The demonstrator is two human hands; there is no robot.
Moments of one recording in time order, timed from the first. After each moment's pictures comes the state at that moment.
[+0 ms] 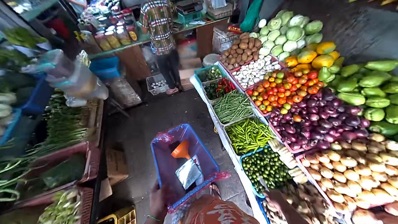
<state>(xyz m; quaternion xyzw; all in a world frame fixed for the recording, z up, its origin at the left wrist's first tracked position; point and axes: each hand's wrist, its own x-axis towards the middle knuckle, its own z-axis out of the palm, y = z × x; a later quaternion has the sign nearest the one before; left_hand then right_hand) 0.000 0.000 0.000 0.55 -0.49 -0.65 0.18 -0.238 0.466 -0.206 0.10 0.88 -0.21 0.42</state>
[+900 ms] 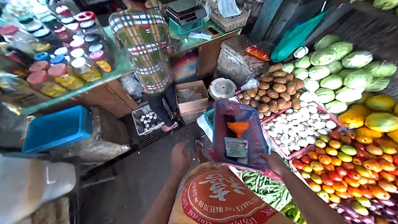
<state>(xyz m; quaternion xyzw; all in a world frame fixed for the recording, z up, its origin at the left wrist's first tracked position) -0.753 -0.561 0.020 0.18 -0.91 -0.37 -0.01 -0.894 -0.162 0.030 0.18 0.87 -0.37 0.29</state>
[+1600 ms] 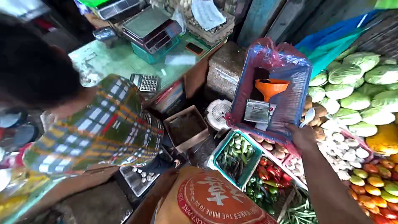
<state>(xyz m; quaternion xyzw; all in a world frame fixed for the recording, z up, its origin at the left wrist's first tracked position) -1.167 -0.843 -0.001 0.15 -0.78 -0.47 -0.39 -1.354 -0.327 0.115 0.33 0.82 -0.47 0.00</state>
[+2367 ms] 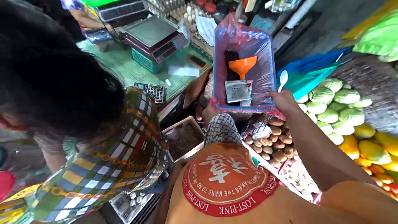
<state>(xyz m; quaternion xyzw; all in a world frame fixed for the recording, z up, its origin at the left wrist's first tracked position) -1.271 -0.886 -0.080 0.10 -0.77 -0.56 -0.28 -1.521 -0.487 0.205 0.22 0.90 -0.38 0.01</state>
